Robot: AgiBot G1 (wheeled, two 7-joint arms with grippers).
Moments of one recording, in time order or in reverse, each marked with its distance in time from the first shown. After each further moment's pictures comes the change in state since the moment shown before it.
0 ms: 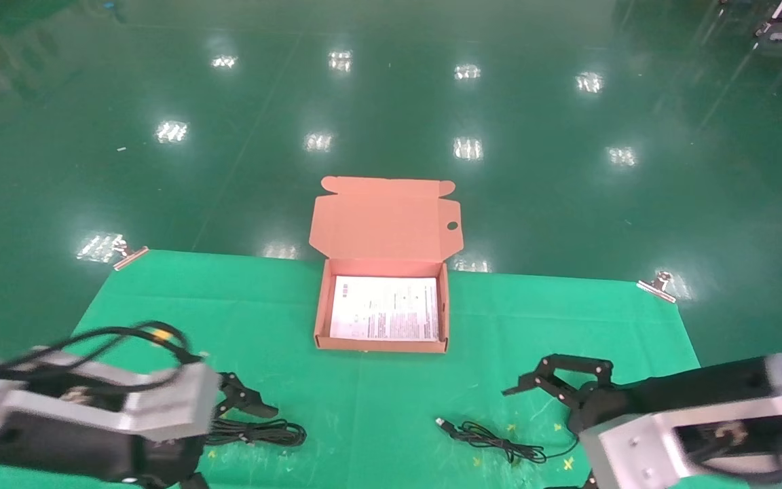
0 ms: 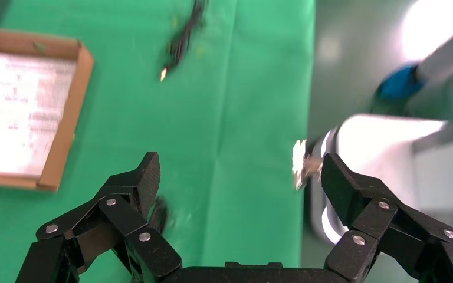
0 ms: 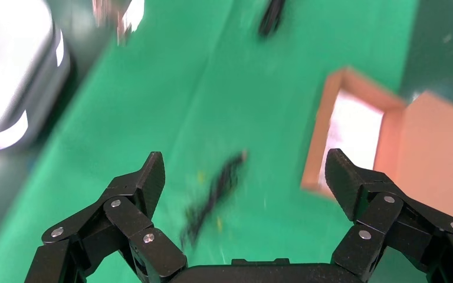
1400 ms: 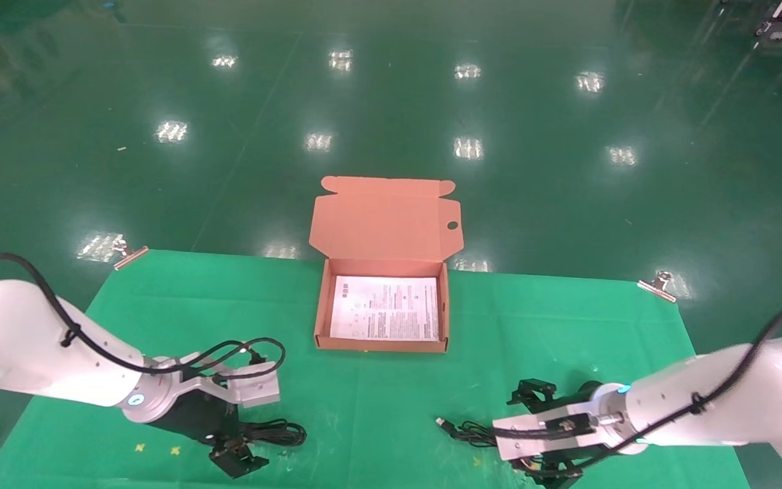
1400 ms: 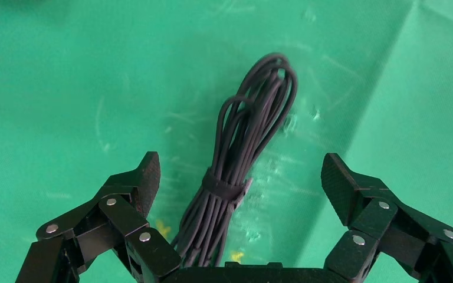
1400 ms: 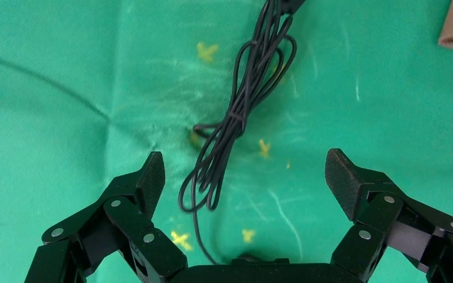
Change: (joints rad) left arm -0.041 0.401 0.203 0.653 0.489 -0.364 0.081; right arm -0.068 -0.372 -0.236 -0.370 -0.648 0.381 0.142
